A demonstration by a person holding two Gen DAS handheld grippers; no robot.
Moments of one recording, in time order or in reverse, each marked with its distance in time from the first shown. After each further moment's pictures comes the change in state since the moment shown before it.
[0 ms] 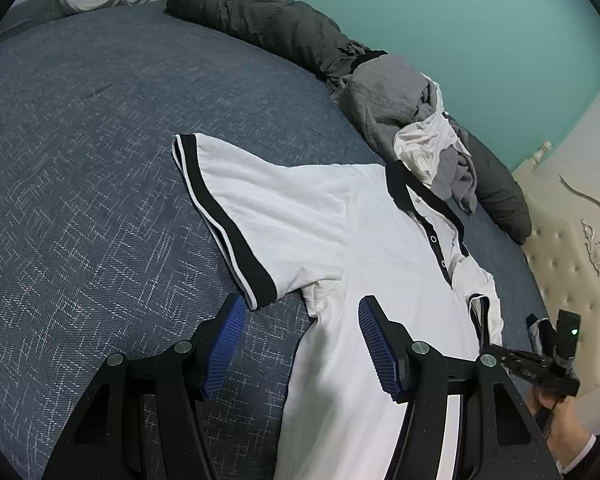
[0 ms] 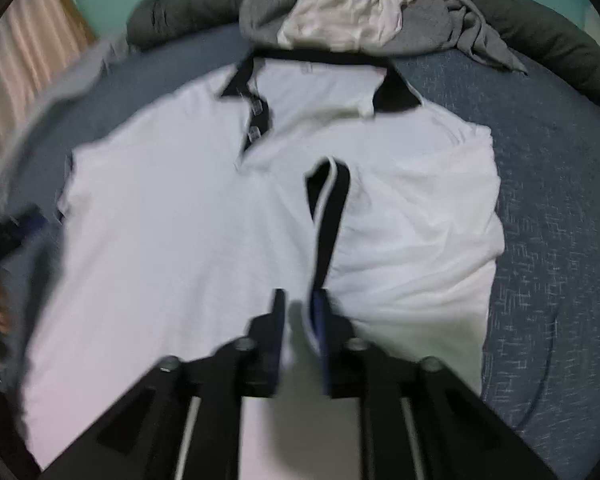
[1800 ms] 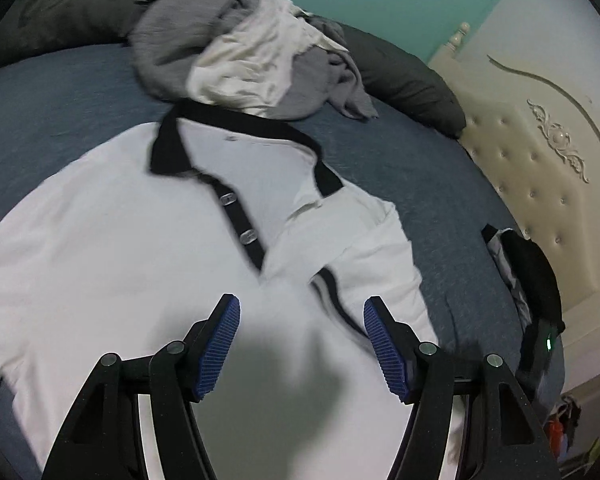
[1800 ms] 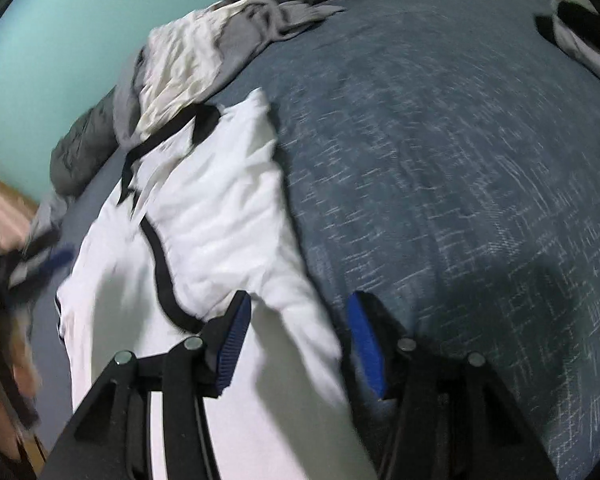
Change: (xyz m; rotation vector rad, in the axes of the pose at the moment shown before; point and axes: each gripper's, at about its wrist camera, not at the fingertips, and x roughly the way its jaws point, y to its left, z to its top) left arm 0.126 -0.245 0.005 0.342 0.263 -0.170; right arm -0.028 -0.102 -0.092 0.501 -0.129 -0.049
